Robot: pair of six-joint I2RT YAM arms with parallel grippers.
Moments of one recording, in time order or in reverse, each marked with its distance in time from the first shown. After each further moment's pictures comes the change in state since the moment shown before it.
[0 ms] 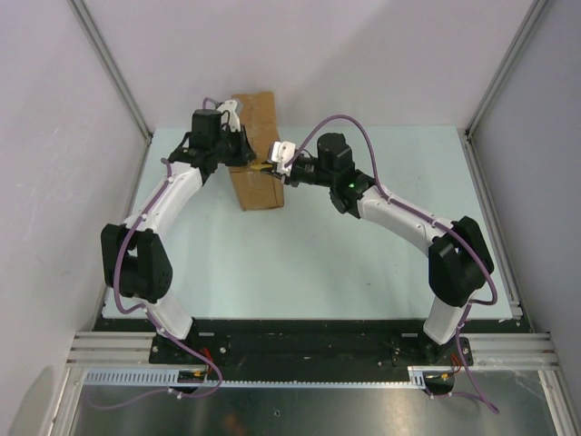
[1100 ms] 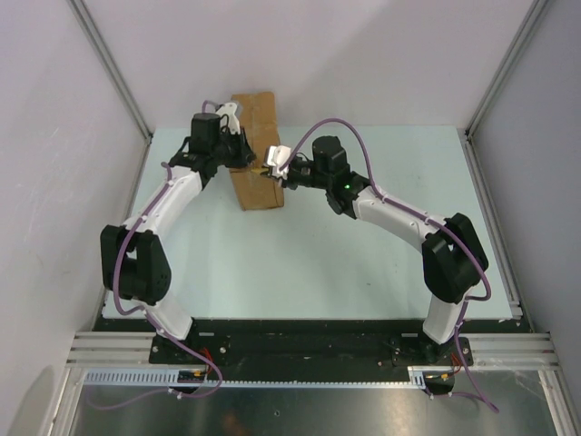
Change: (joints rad) left arm 0.005 -0.007 -0.042 0.057 0.010 0.010; right arm 0.005 0.037 0.000 -0.013 0.036 -0.023
